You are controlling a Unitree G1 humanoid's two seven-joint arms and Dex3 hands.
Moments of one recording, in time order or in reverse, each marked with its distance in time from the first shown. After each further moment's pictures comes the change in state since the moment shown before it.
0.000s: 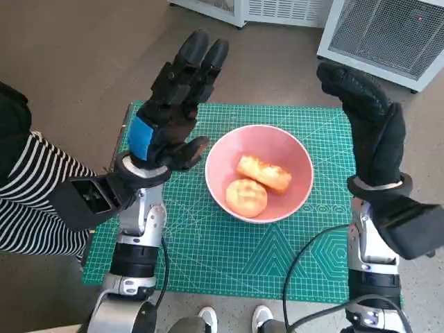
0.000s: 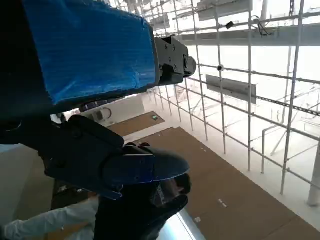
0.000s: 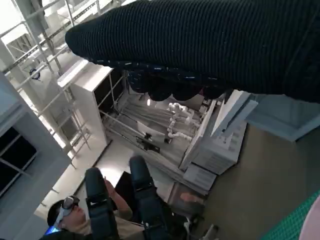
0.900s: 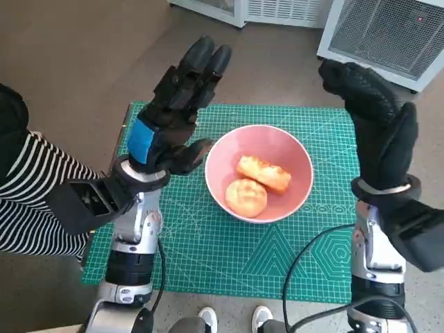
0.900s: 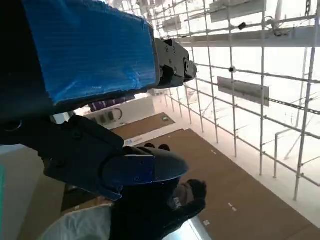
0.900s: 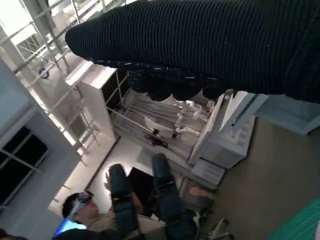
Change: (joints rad) left arm 0.065 0.015 -0.024 -0.120 0.030 0.095 0.070; right arm 0.035 -0.003 -0.008 -0.140 0.030 0.102 0.017
